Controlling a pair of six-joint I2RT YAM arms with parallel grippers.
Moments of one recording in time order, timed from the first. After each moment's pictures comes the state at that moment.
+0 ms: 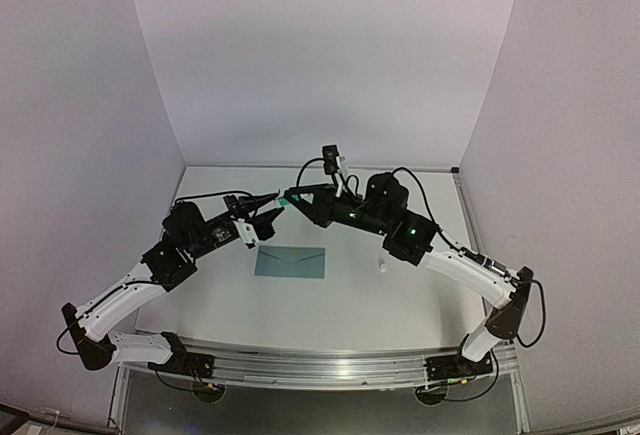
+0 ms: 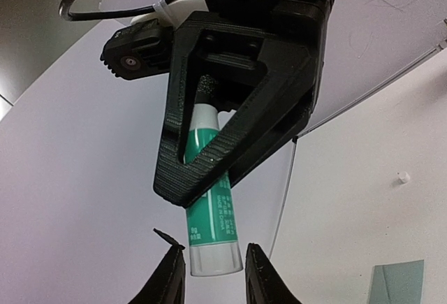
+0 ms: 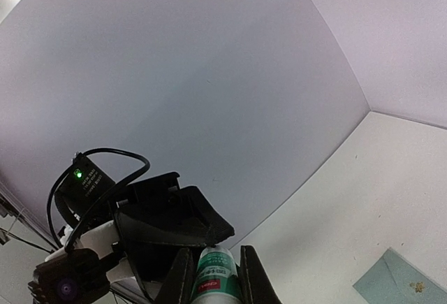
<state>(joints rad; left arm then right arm) -0.84 1.13 1.16 0.06 0.21 0.95 0.97 1.65 1.70 -0.02 -0.26 0.66</state>
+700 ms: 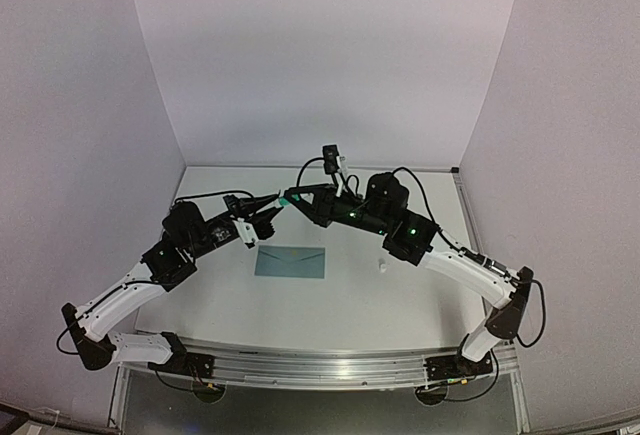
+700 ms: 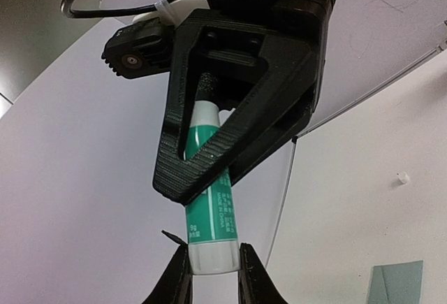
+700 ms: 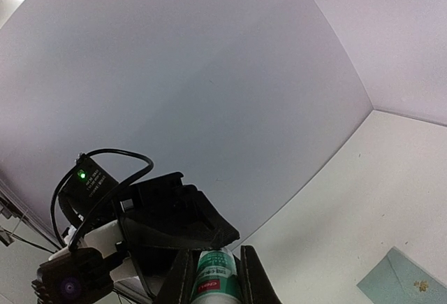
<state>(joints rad) -0.84 1.13 1.16 0.05 0.21 0.94 0.97 1.65 1.70 -0.01 -0.27 0.67</state>
